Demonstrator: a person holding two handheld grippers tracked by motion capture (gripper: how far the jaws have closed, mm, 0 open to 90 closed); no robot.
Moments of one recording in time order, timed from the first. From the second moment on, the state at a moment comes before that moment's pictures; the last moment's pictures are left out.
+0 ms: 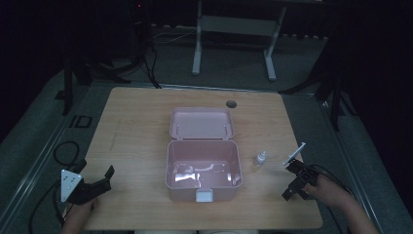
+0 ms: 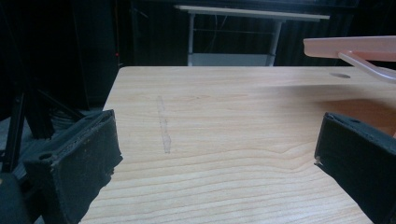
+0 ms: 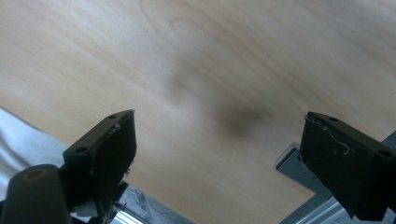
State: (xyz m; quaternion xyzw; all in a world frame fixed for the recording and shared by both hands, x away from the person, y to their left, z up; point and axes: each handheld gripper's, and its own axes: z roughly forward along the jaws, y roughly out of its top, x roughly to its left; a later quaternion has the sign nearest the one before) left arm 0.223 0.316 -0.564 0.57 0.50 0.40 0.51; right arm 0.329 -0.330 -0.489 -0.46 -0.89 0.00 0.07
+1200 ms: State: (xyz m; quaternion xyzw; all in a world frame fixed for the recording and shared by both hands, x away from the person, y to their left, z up) left arm 0.223 0.316 -0.564 0.57 0.50 0.40 0.51; right arm 0.413 -0.259 -0.486 -0.43 -0.90 0.00 0.04
